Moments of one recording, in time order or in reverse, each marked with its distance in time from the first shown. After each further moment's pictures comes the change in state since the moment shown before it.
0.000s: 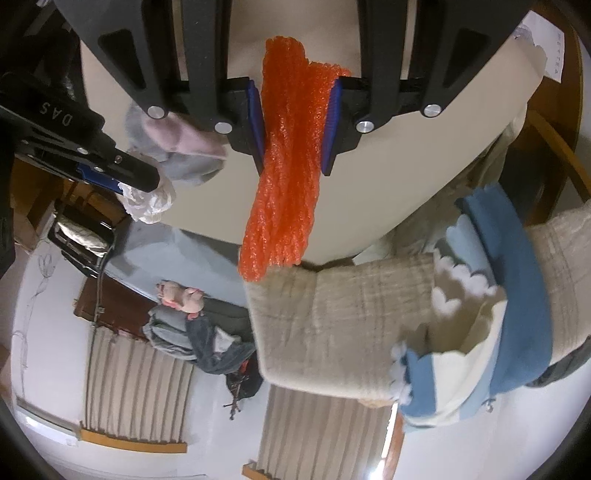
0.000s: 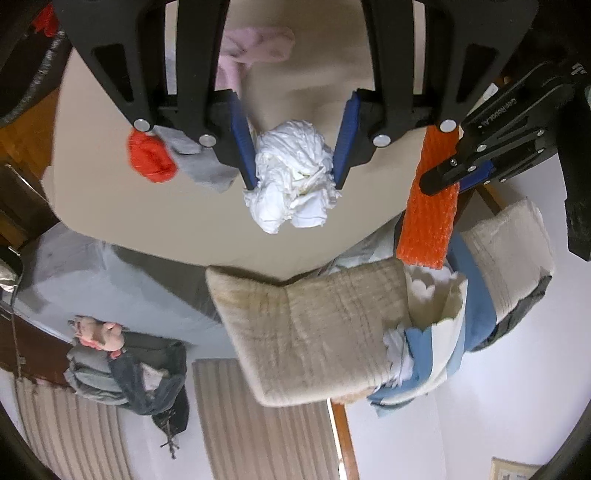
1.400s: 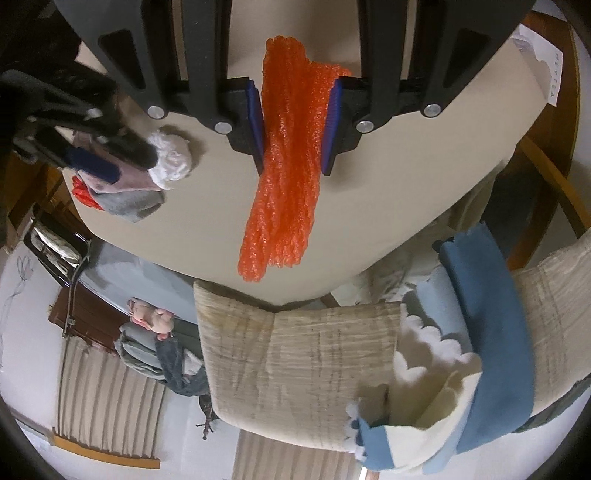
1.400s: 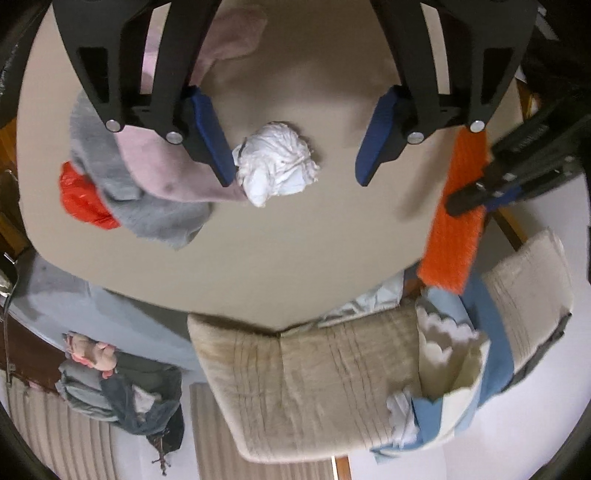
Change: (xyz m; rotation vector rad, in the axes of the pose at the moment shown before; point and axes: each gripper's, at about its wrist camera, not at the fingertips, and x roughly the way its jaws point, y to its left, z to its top) left arm 0.041 0.056 -0.037 -0.062 0.099 0.080; right arm 0.086 0.028 -0.045 -0.036 0.125 -0.044
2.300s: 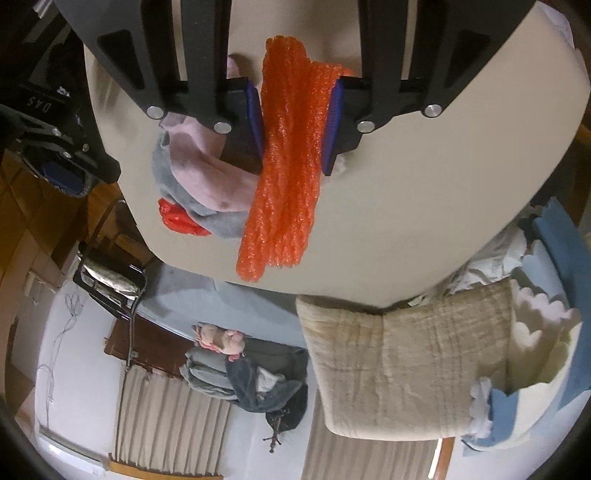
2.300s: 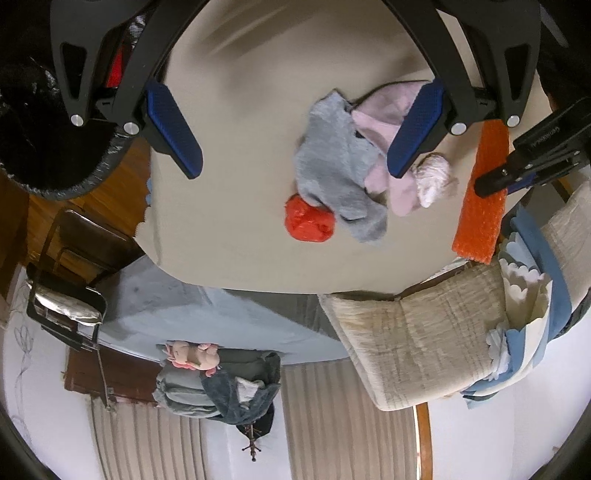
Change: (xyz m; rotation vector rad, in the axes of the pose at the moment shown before) left arm -0.002 -0.111 -0.007 0.143 0.029 -0.183; right arm -0.102 -0.121 -0.042 0.170 -0.123 -0.244
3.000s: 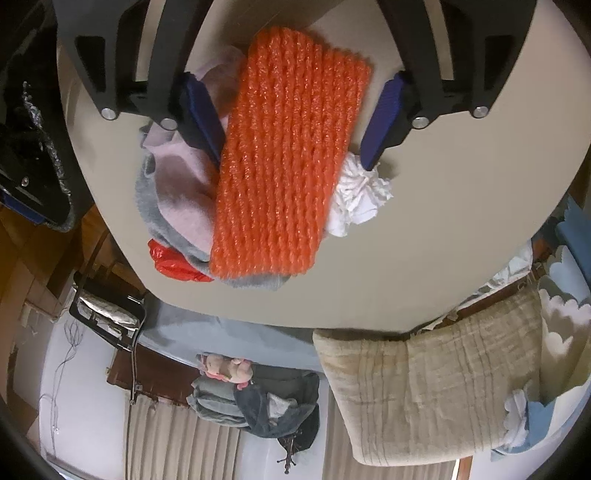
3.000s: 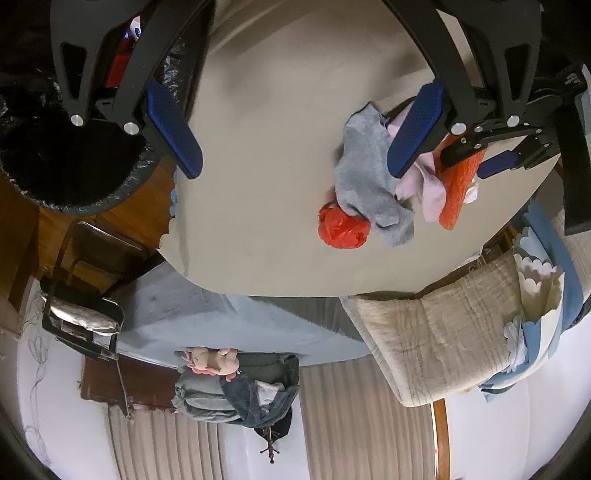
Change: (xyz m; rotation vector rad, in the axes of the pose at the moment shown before) left arm 0.047 -0.029 -0.023 0.072 0.086 0.008; right arm -0.007 -0.028 -0.010 0.040 0.007 -0.052
